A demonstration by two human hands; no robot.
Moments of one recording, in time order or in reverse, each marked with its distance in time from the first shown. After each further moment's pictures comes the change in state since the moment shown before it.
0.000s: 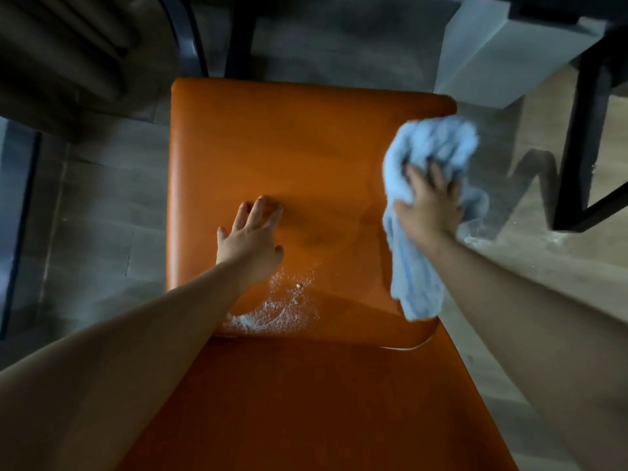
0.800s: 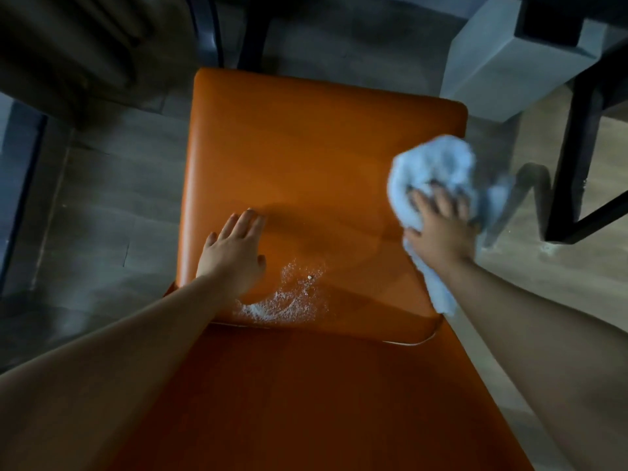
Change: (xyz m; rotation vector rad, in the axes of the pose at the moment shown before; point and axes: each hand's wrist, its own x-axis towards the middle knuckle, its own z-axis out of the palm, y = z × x) left_hand -0.036 -0.043 0.012 -0.037 0.064 0.018; right_hand -0.035 0.019 0.008 -0.286 -0.038 -0.096
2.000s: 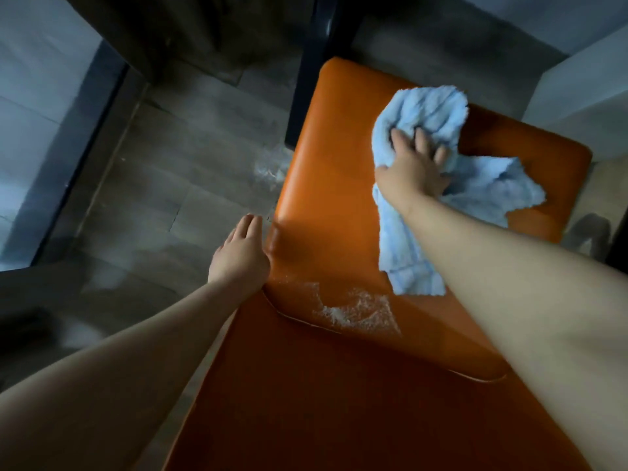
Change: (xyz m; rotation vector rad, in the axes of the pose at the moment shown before) left_hand -0.026 -0.121 0.008 -0.404 0.044 -0.317; right_hand 0.053 -0.251 -0.021 0.095 -0.048 -0.011
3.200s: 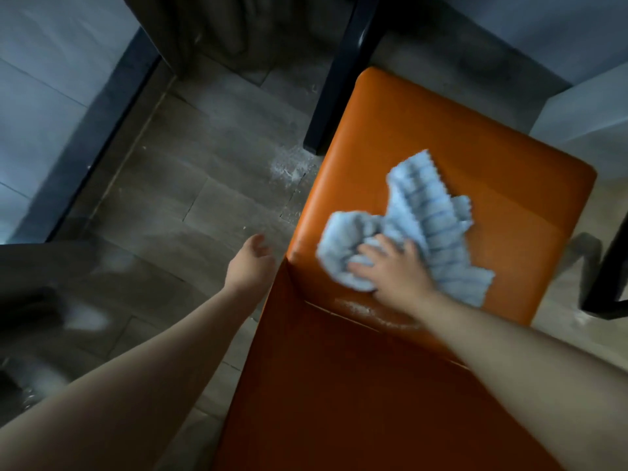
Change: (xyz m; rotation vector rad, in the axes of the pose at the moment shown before) left_hand -0.035 -0.036 0.003 -0.695 0.050 -0.331; right_hand -0.125 0.036 0.048 -0.542 -0.246 -0.842
